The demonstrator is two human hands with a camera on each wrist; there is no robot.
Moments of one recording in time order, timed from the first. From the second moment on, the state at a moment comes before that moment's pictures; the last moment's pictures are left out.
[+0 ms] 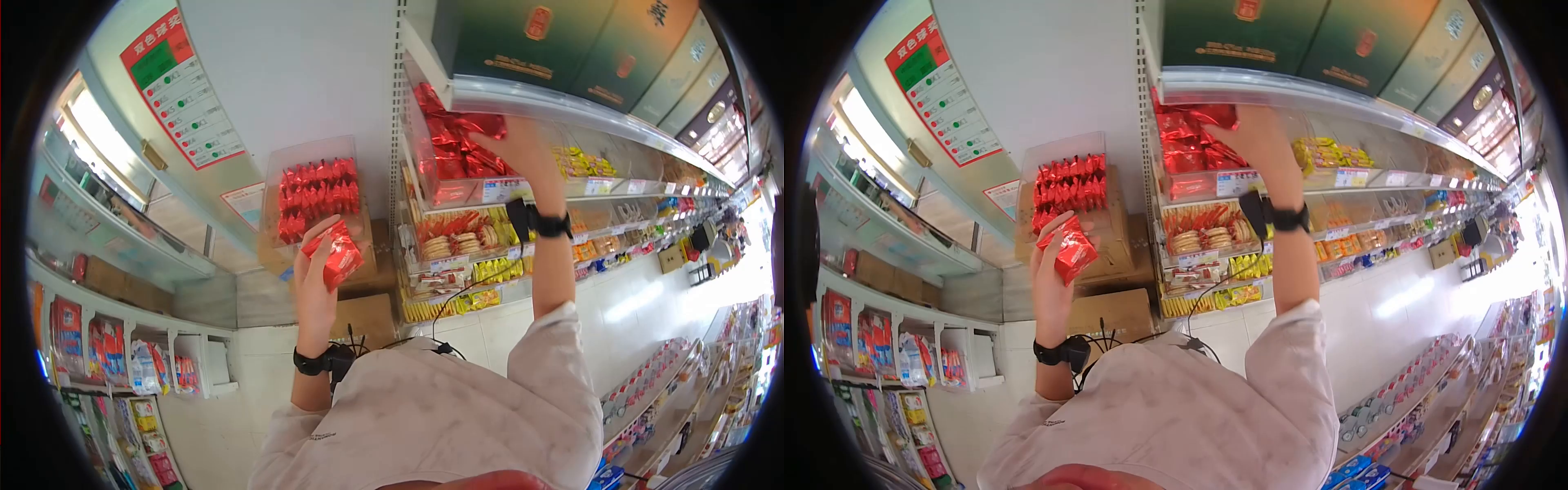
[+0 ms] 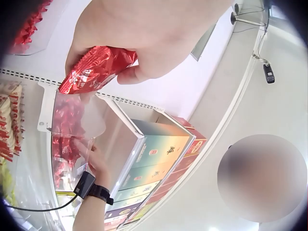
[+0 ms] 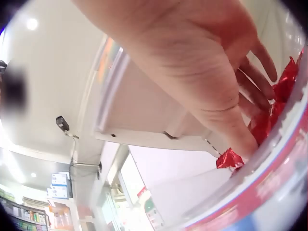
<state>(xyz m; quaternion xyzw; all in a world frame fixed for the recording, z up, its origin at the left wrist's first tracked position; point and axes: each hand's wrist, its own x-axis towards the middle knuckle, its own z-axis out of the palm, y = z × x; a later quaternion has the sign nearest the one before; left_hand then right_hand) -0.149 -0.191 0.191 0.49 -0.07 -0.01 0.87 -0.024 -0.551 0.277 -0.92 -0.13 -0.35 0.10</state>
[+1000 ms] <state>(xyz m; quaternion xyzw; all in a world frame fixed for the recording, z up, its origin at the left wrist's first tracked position) -0.136 -0.167 0.170 0.57 -0.09 0.11 0.81 -0.126 -0.328 0.179 -0.58 -0.21 0.16 0.77</state>
